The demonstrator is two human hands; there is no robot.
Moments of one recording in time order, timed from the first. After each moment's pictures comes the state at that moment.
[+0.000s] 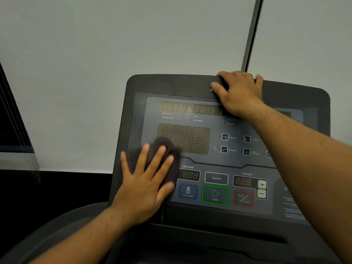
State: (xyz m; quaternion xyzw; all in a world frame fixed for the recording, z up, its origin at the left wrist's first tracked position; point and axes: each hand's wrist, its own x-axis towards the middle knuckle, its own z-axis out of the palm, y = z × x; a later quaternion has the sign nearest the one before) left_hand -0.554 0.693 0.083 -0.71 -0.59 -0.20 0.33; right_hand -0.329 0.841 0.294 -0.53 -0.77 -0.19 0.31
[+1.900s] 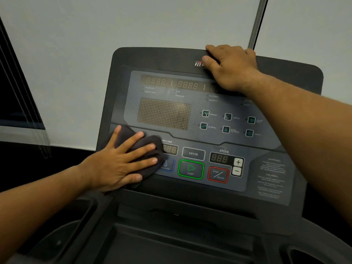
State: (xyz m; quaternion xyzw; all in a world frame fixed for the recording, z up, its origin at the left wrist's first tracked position) left_hand -0.588 0.682 0.088 -0.81 -0.43 -0.02 0.41; right_hand -0.298 0.846 0.303 -0.43 -0.84 -0.18 0.27
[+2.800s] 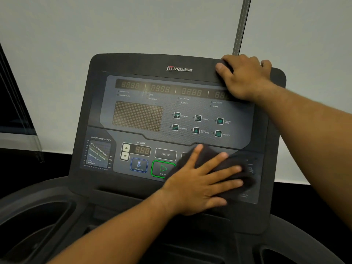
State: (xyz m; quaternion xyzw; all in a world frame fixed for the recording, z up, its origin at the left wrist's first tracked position) left_hand -0.334 0.727 0.079 -0.83 -0.39 -0.12 0.38; right_hand -0.204 0.862 0.296 -0.49 -0.80 -0.19 0.30
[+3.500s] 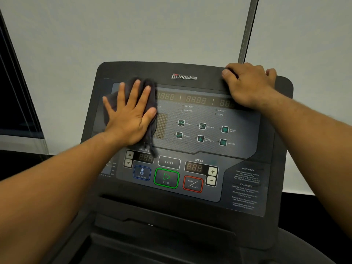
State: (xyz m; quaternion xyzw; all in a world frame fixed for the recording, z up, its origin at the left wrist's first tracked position) left_hand -0.496 0.762 0.188 -0.60 -0.72 -0.26 0.24; right_hand -0.209 0.863 0.297 -0.49 -0.79 -0.16 0.34
